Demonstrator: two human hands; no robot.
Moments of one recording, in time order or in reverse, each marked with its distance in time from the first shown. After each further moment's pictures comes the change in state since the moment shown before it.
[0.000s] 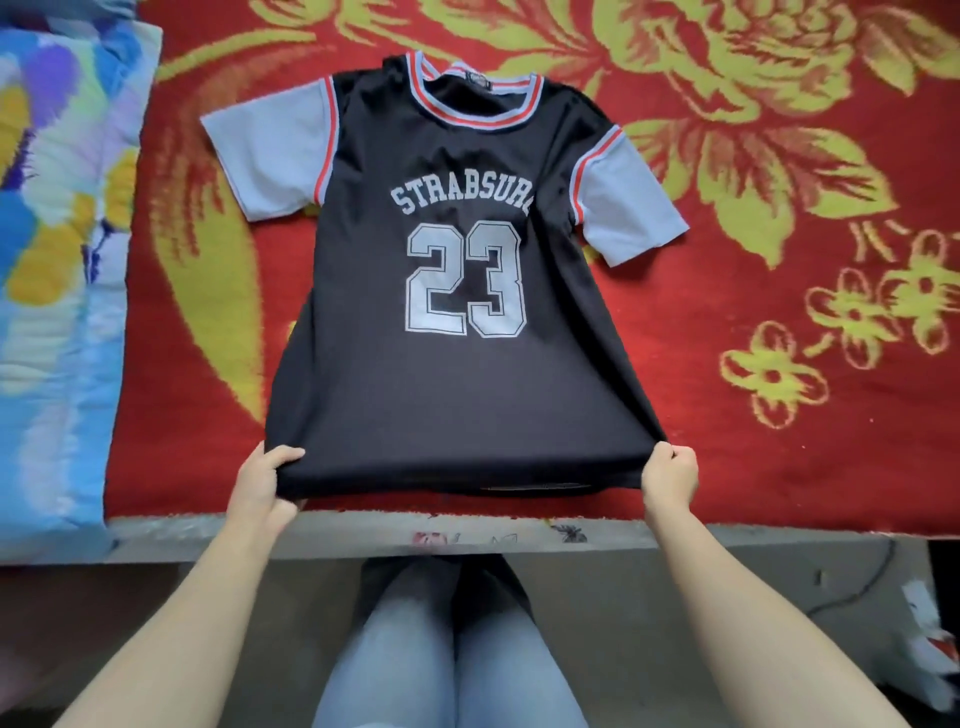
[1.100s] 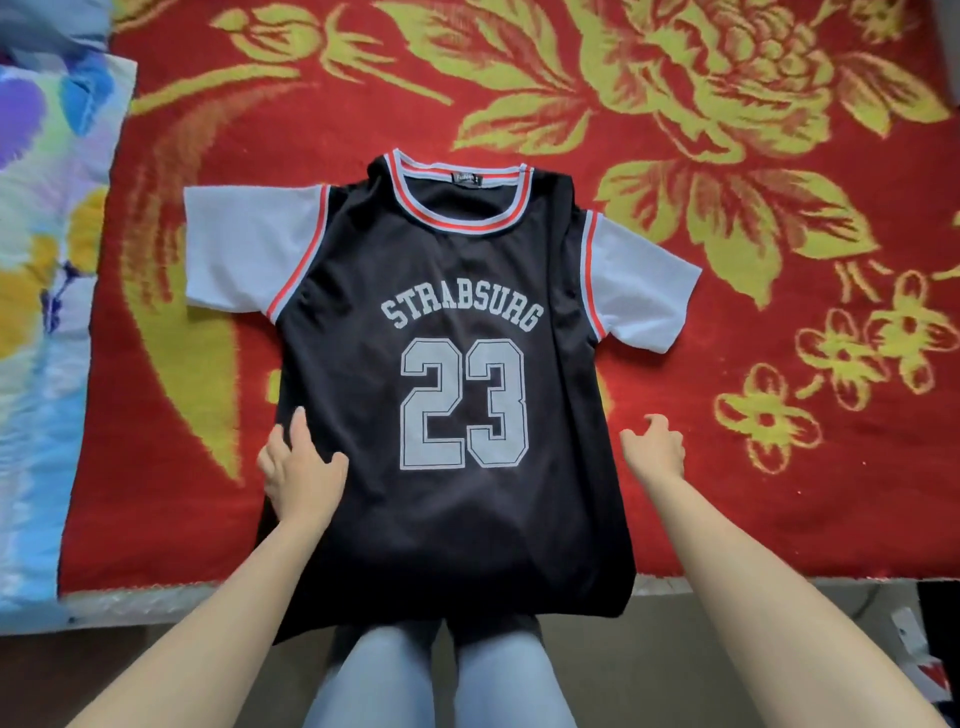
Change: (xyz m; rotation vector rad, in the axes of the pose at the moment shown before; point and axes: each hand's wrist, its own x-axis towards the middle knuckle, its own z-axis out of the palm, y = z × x) left_hand 0.021 0.007 0.077 1.216 0.195 0.456; right_hand 0.042 -0.074 0.022 -0.466 -0.185 -0.166
